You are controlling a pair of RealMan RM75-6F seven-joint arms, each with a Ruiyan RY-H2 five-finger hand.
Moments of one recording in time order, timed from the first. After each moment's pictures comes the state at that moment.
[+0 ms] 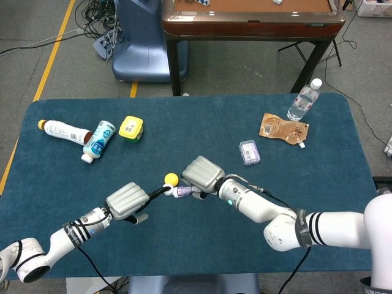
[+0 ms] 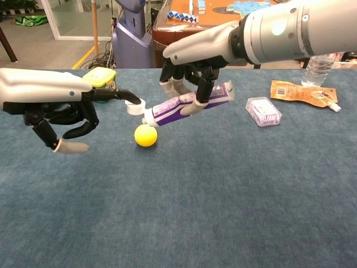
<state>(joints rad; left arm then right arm) -0.82 -1.14 -0.01 -1.75 1.61 0.84 -0.08 1.29 -1.23 0.05 -1.77 -0.85 0.69 -0.43</state>
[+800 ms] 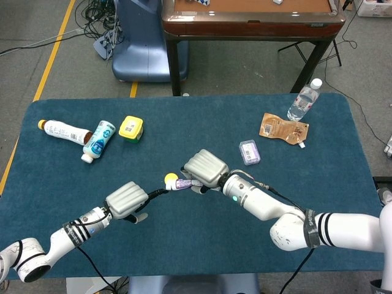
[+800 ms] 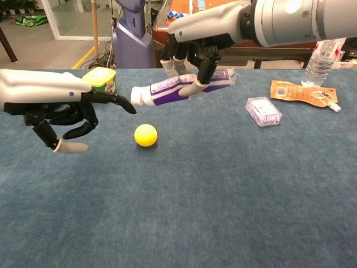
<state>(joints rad) -0.82 -1.15 0.00 -1.74 1.60 0.85 -0.08 1.23 -1.20 0.10 -1.78 -0.93 0.71 -0.35</state>
